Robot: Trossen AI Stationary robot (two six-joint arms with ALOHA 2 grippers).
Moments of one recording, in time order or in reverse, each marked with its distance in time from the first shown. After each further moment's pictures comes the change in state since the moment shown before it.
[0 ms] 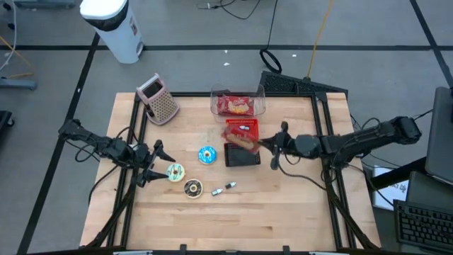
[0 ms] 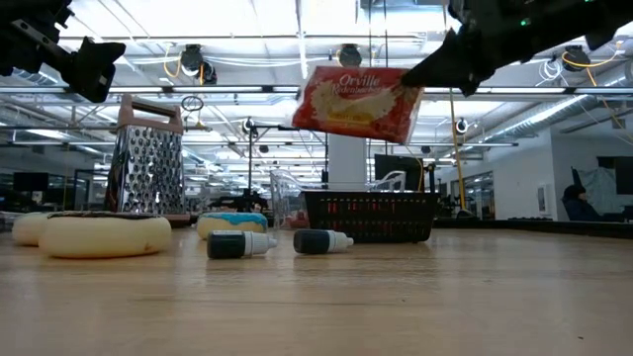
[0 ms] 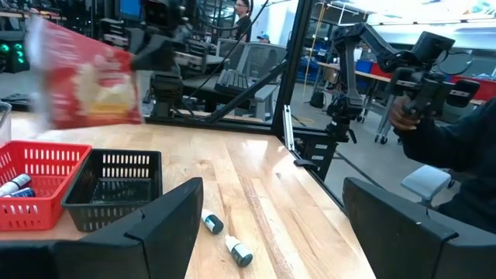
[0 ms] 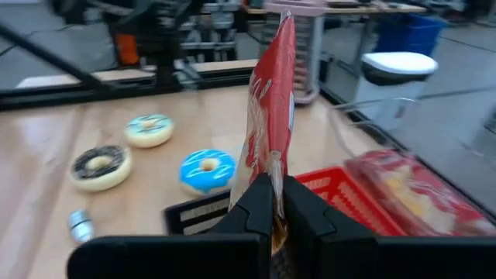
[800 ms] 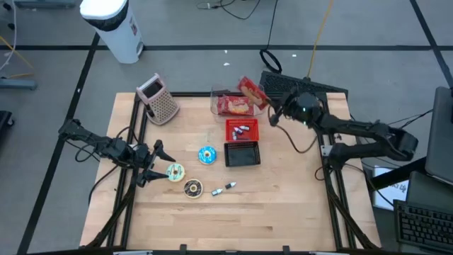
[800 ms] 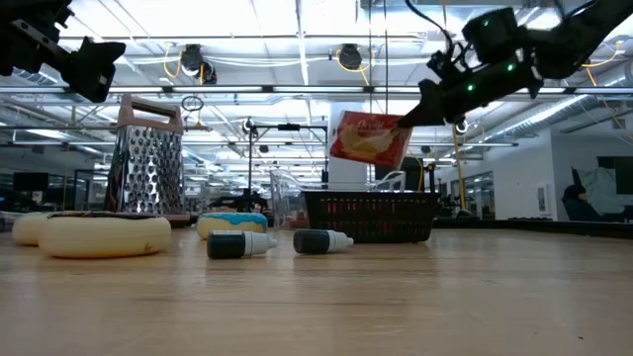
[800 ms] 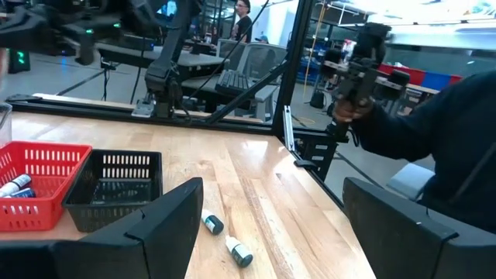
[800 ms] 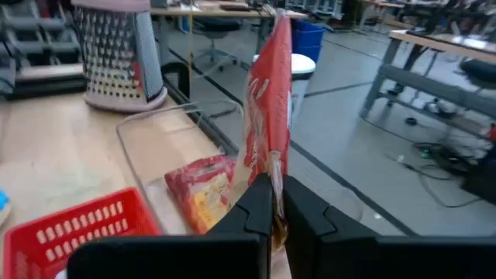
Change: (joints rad) left arm 0.000 0.000 0.000 0.001 -0.001 0.000; right arm -0.734 0.114 0.000 0.192 -0.389 -0.221
